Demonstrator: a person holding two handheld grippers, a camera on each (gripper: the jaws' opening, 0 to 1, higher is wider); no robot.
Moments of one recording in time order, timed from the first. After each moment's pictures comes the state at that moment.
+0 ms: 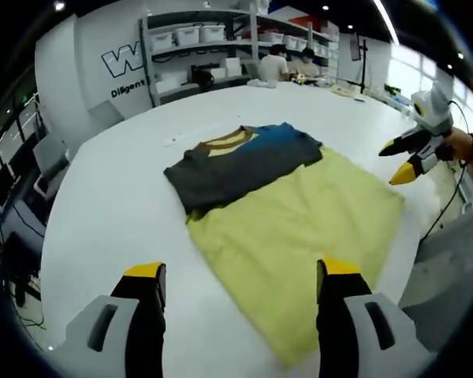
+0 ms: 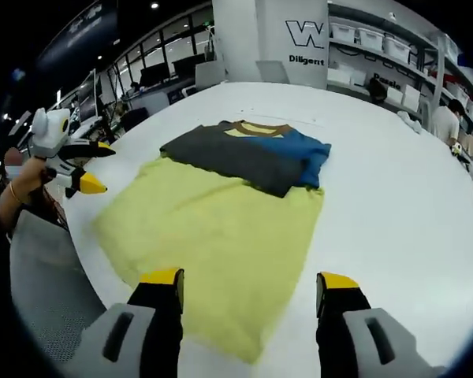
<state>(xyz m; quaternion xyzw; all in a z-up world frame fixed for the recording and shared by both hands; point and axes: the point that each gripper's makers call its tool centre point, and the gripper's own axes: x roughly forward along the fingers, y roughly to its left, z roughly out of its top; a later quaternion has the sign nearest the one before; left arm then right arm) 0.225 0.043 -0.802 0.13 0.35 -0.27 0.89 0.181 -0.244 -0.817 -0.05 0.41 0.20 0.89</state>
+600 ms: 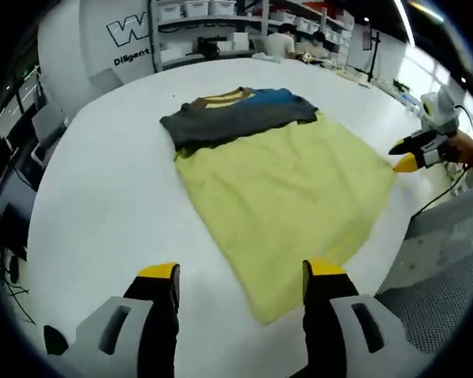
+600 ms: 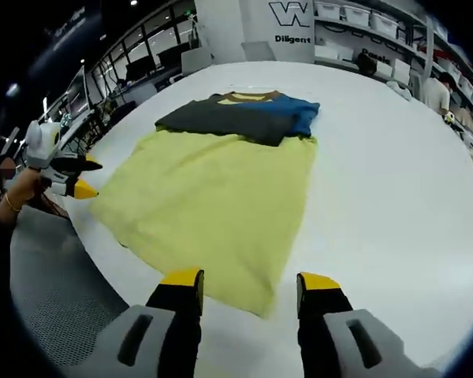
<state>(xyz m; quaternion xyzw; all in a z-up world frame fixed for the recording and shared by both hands) 0.166 0.060 -0.845 0.11 0.43 -0.25 0.86 0.129 -0.266 -0.848 -0.02 0.47 0.17 0.87</state>
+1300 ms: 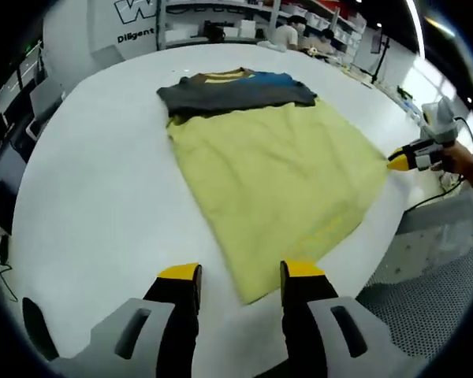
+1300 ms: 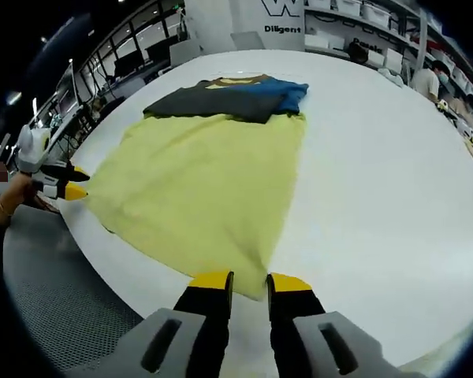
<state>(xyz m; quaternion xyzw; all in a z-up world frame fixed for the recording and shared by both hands) 0.144 0.059 -0.862 0.08 0.47 -0.25 0.84 0.115 -0.274 -0.867 -0.02 0.49 0.15 0.86</state>
